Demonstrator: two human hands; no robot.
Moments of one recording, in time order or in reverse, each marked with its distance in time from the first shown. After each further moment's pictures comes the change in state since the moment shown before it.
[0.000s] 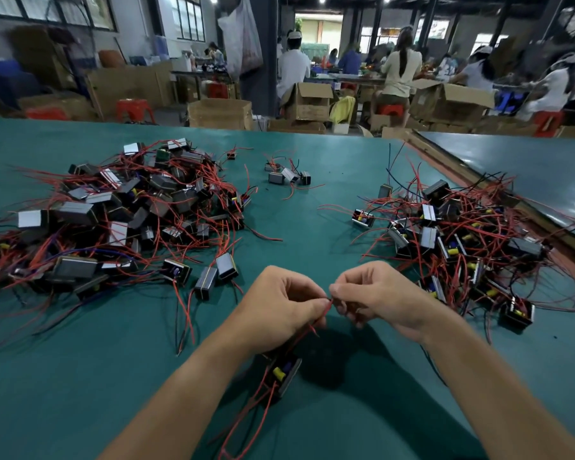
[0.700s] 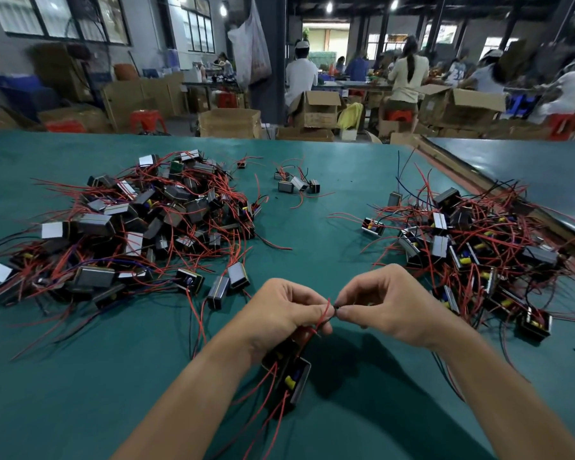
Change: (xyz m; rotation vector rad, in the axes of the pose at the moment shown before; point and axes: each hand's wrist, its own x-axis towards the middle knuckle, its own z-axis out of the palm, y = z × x) left_hand -0.003 0.005 -0.010 -0.165 -0.058 -0.177; right_hand -0.002 0.004 -0.002 -0.182 0.011 -0.302
